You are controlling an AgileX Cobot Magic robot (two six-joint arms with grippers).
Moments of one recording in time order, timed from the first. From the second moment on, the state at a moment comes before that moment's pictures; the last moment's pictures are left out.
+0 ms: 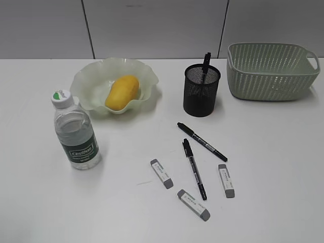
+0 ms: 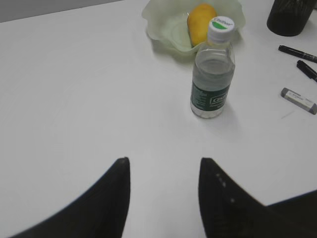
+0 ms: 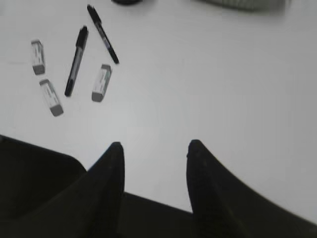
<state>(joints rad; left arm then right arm) -0.35 0.24 -0.58 0.09 1.00 -0.09 0.43 0.21 -0.59 -0.06 1.08 0.10</state>
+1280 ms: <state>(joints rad) -0.92 2.08 -1.52 0.13 0.69 -0.57 0.43 -0.01 -0.51 -0.07 1.04 0.10</state>
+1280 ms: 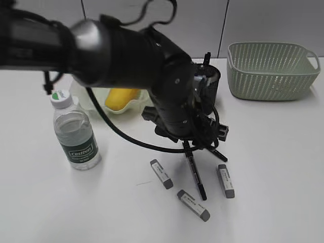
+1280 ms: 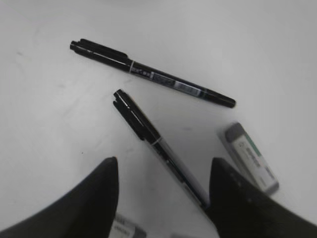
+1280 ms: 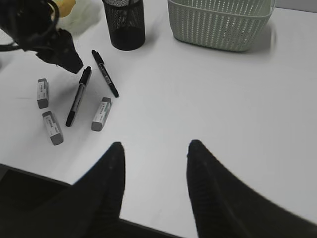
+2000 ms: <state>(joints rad) -0.92 2.37 -1.81 0.28 0.88 -0.80 0.43 -0.01 -0.51 -0.07 1.04 0.10</state>
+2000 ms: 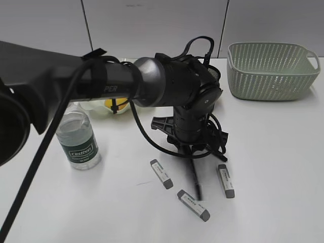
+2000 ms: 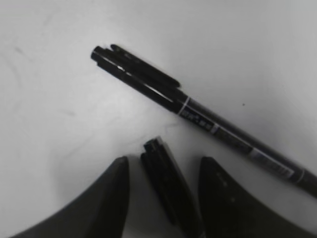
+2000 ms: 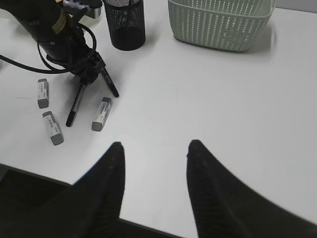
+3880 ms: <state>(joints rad) -0.61 2.32 -1.81 0.84 -0.44 -0.82 0.43 -0.01 -0.51 -0.07 1.04 0.10</state>
